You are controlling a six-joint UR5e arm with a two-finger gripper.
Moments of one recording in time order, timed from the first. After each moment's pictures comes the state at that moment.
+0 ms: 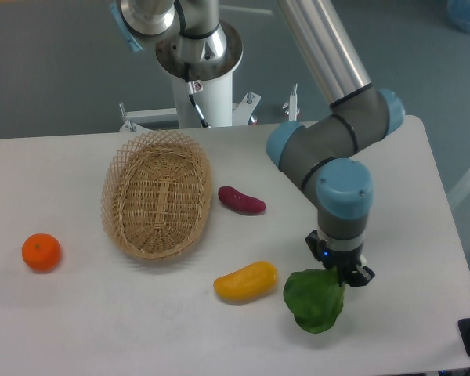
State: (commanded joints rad) arm 2.54 -2.20 -1.28 -1.08 1.61 1.34
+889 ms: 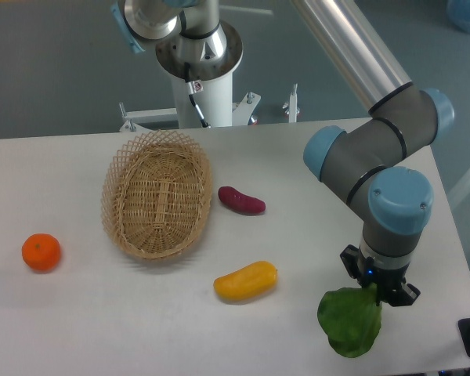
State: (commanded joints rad) arm 2.56 -2.25 -1.12 -1.17 1.59 1.36
